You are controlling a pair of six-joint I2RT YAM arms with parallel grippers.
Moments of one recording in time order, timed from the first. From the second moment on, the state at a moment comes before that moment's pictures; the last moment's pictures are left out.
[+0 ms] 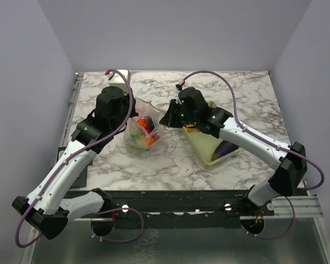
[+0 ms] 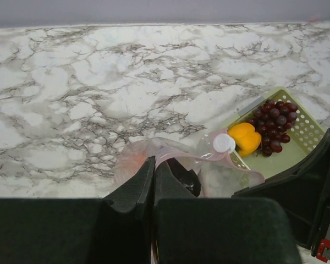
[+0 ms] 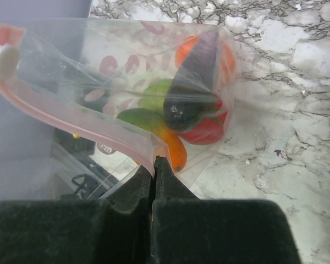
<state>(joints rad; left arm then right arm) -0.57 1.07 1.28 -0.53 -0.32 -0.26 0.83 1.55 1.40 -0.42 -0.02 0.71</state>
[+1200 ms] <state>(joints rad) -0.57 1.14 1.25 -0.58 -0.30 -0.29 0.83 1.61 1.32 -0.37 -0.09 0.72</state>
